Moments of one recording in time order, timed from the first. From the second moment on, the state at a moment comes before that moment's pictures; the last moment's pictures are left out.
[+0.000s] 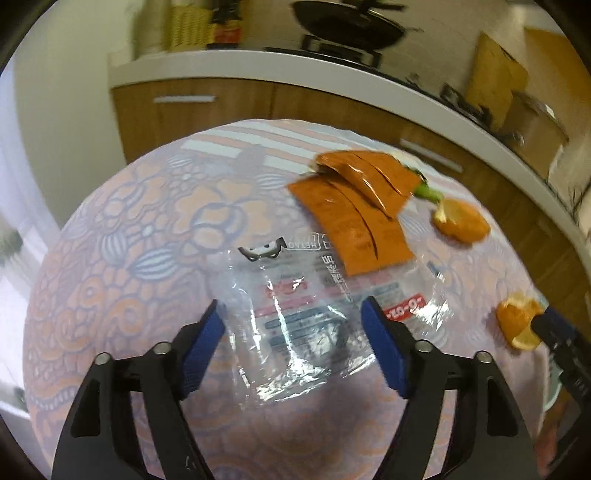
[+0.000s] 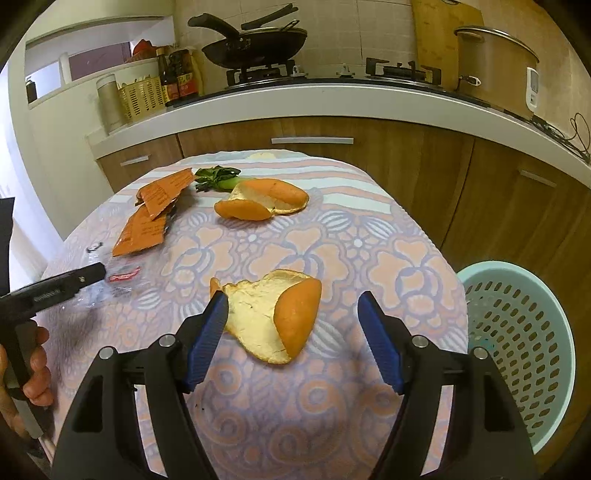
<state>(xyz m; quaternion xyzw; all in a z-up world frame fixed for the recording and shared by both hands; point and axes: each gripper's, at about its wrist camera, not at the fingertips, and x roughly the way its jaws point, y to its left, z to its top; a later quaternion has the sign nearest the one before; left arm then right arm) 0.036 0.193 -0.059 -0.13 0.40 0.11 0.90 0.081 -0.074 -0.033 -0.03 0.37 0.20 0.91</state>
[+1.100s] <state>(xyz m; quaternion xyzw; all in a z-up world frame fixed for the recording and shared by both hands) -0.019 0.164 -0.003 -0.12 0.33 0.06 0.93 0.087 -0.036 -0.051 -0.09 0.43 0.21 0.87</state>
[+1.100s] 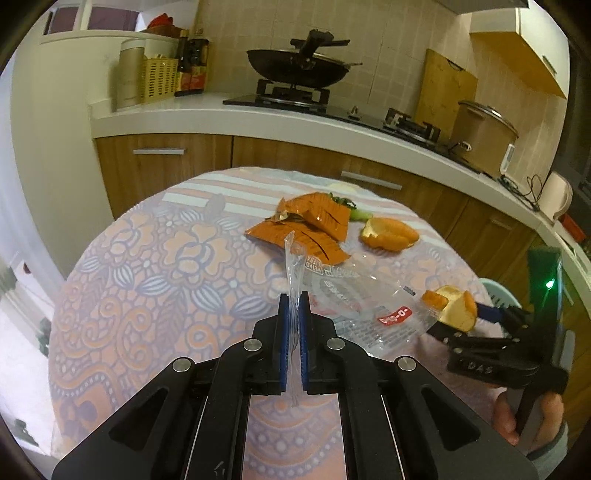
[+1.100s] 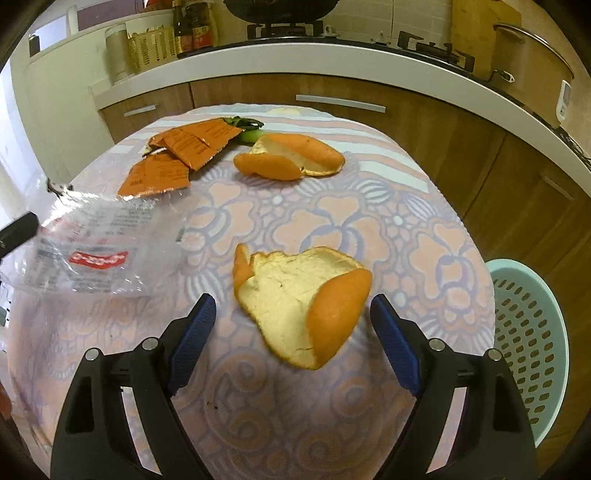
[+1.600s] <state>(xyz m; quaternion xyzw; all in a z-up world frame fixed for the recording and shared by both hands) -0.024 0.149 0.020 -0.14 0.29 0.01 0.95 0.088 -0.064 -0.029 -0.05 0.41 0.19 0.89</state>
